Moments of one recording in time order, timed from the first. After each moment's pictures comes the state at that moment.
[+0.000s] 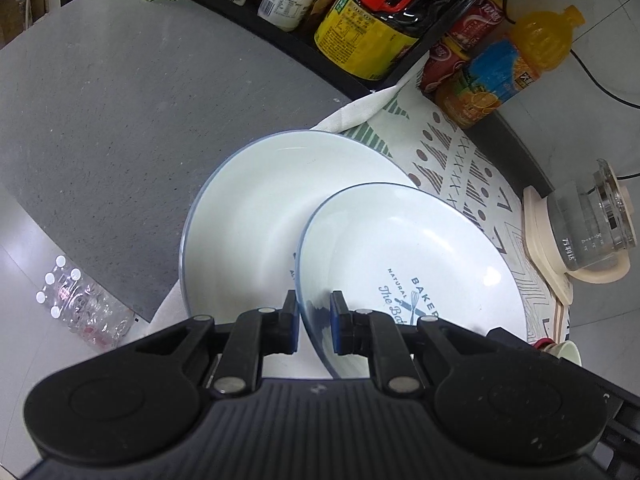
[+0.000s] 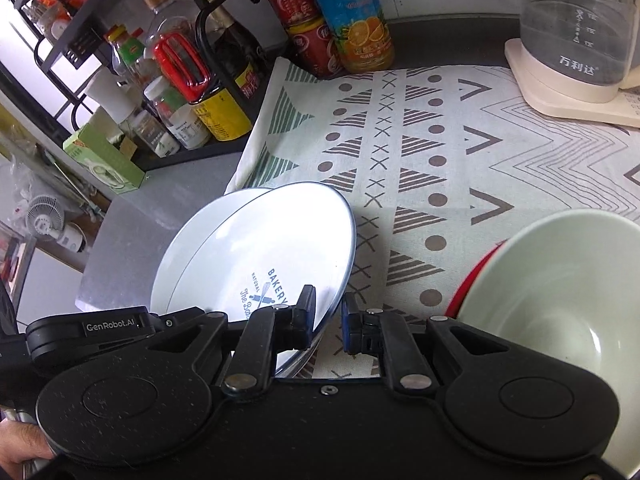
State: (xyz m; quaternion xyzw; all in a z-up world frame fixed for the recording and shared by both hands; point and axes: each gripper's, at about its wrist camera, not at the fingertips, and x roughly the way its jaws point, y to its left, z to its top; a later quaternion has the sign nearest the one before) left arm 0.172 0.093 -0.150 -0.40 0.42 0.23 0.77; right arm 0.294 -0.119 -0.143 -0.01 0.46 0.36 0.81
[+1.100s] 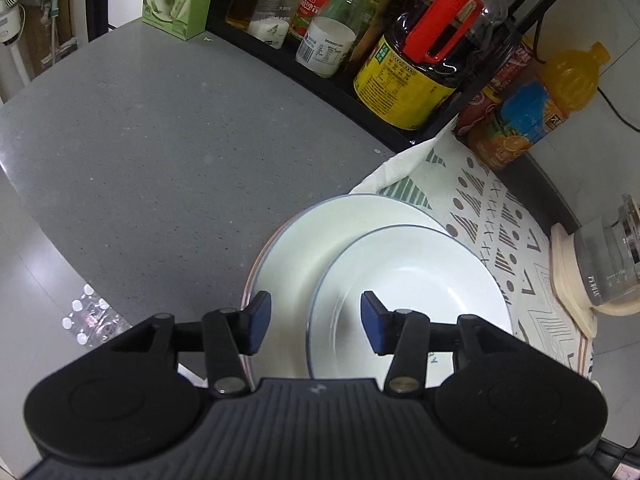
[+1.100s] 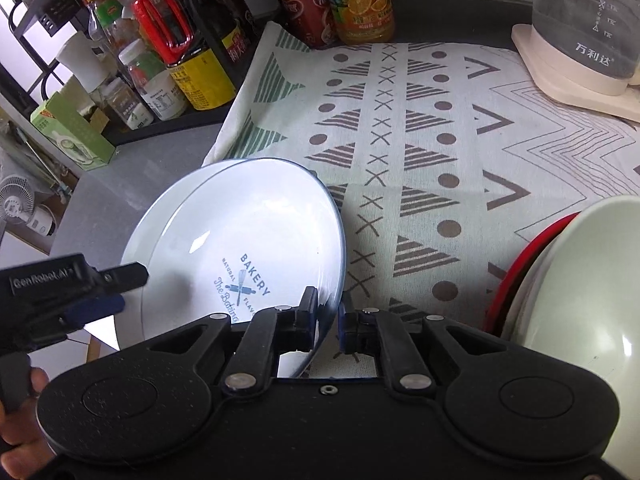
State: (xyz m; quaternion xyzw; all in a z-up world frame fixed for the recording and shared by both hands) left arm 0.165 0.124 -0.142 -0.38 0.40 0.28 0.78; right arm 0.290 -0.084 -0.170 -0.05 0.48 0.33 0.81
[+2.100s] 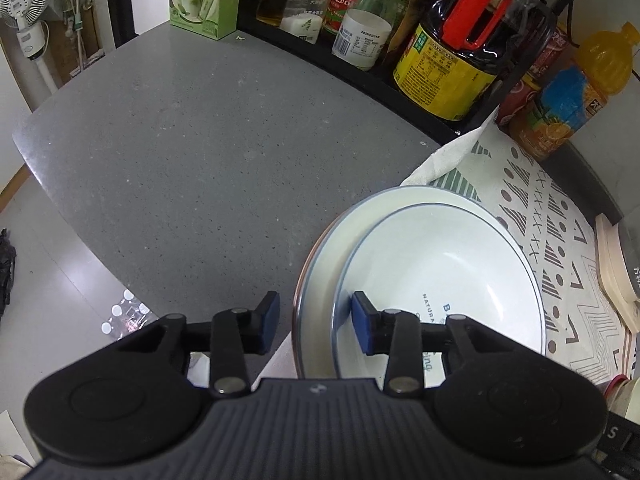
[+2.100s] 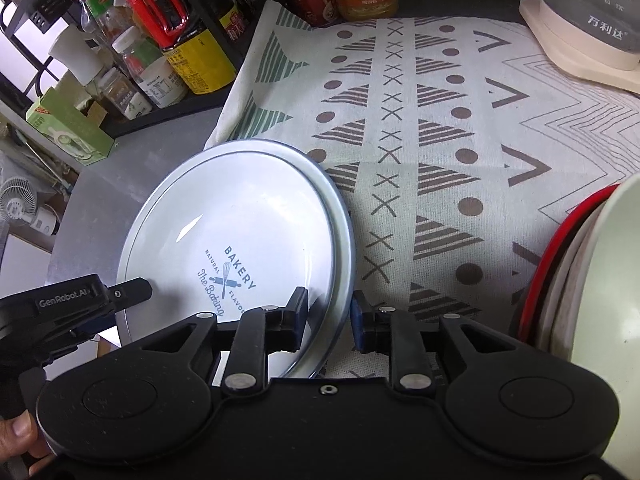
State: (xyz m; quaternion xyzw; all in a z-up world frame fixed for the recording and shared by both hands) left arm 0.163 0.125 -0.153 -0.34 0.43 0.33 0.77; right arm 0.291 -0.076 -0.183 -0.03 0.50 0.33 0.80
